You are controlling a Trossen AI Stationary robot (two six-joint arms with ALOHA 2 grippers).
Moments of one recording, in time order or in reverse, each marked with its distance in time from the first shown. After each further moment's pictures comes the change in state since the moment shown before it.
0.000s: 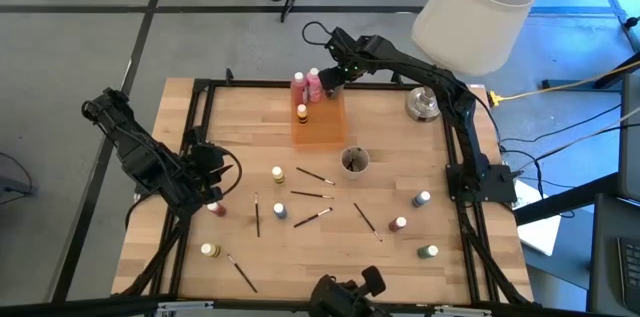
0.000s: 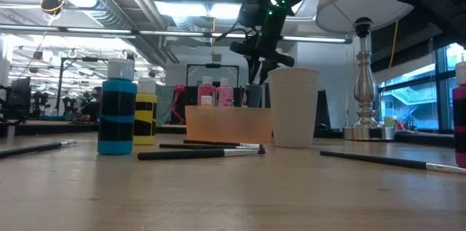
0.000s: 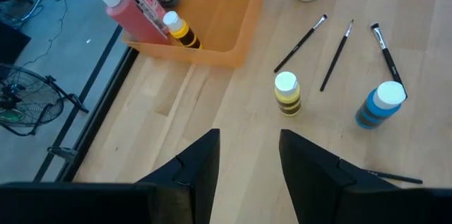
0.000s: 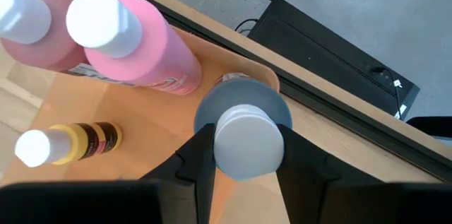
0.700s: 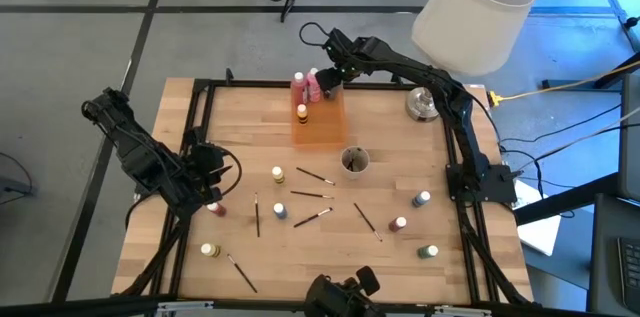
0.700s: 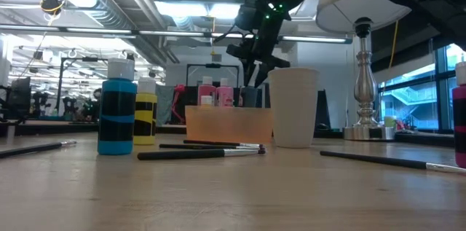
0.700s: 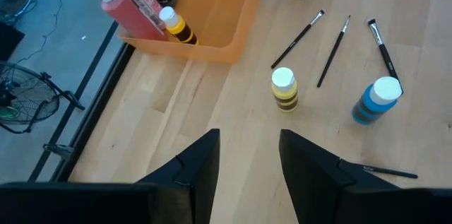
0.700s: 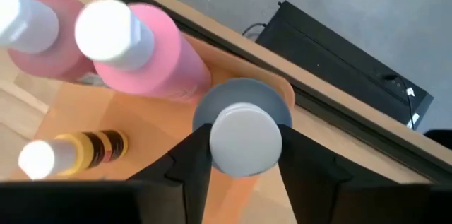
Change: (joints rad) left arm -0.003 -0.003 0.000 0.000 0.019 0.000; right arm 0.002 0.036 0.005 0.042 -0.021 -0.010
